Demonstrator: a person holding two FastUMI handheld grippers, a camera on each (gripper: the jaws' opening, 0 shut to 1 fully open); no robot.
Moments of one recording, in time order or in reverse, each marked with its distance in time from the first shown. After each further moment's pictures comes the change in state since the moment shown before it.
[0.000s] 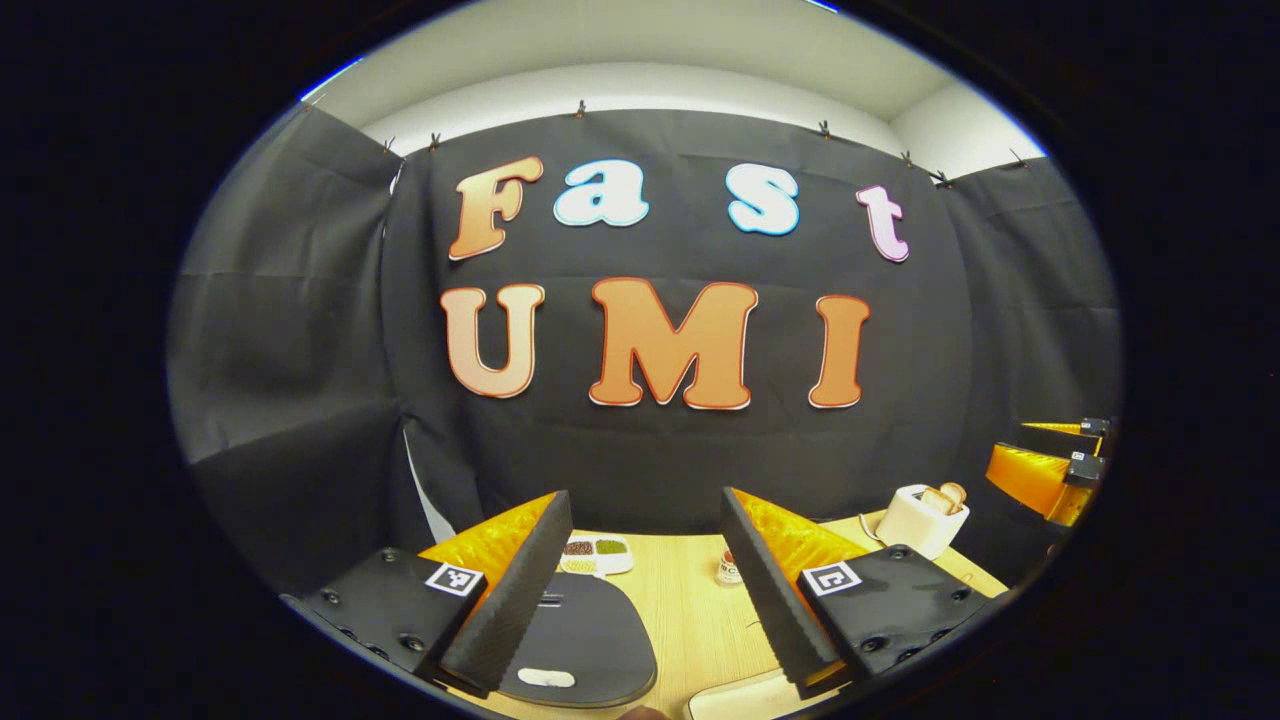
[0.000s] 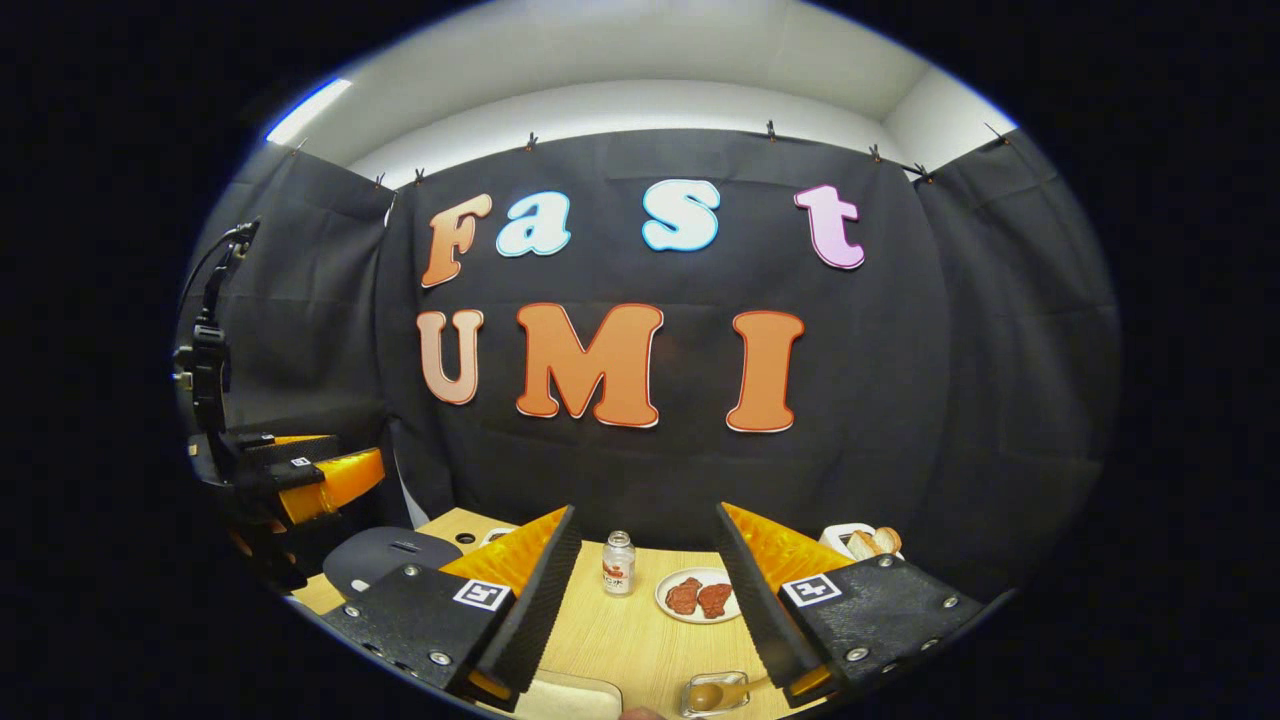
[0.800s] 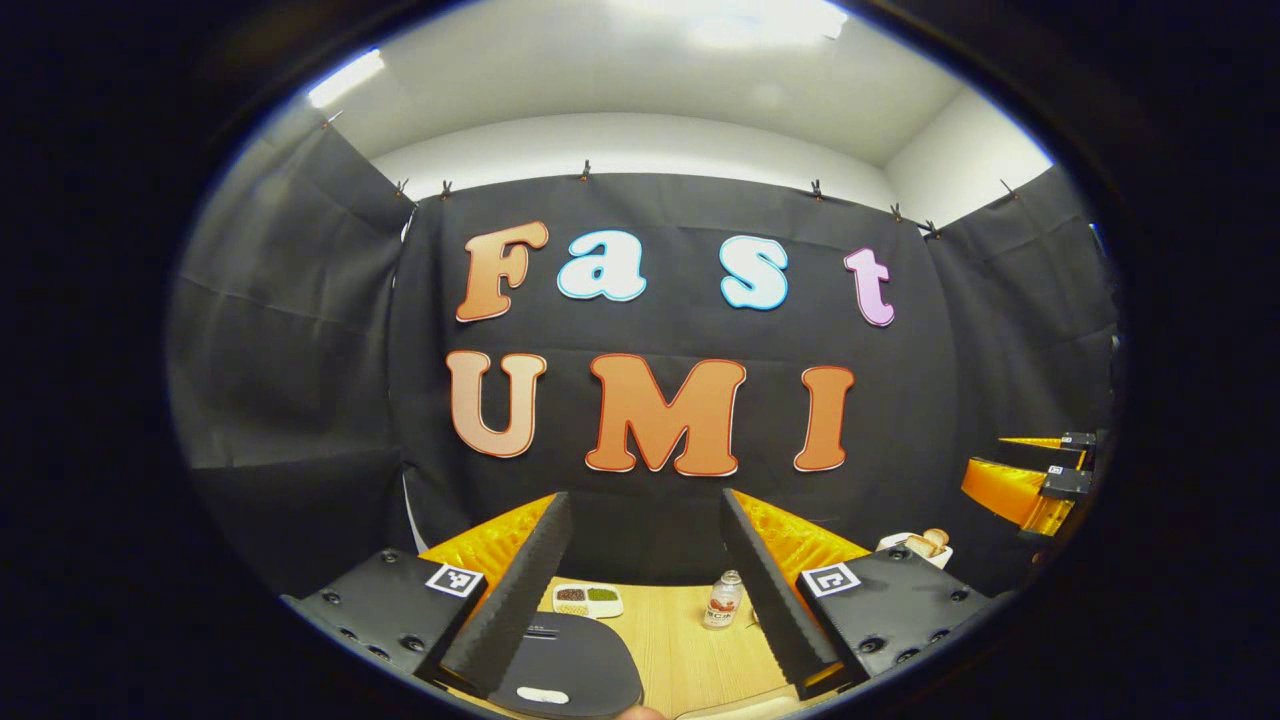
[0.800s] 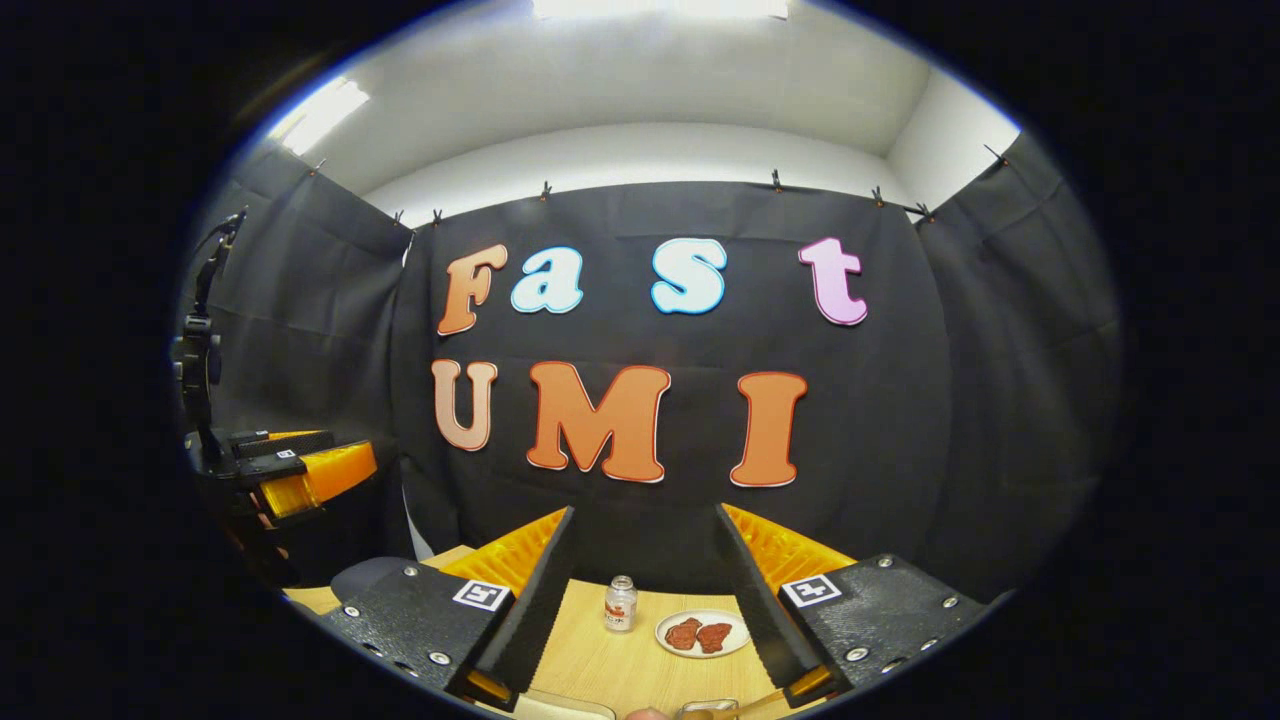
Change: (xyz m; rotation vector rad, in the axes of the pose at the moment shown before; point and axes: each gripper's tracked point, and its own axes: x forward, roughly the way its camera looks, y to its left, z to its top) left arm -0.031 0.002 0.056 -0.026 -0.178 0.003; right arm -0.012 -0.001 0.050 -0.022 -0.164 0.025
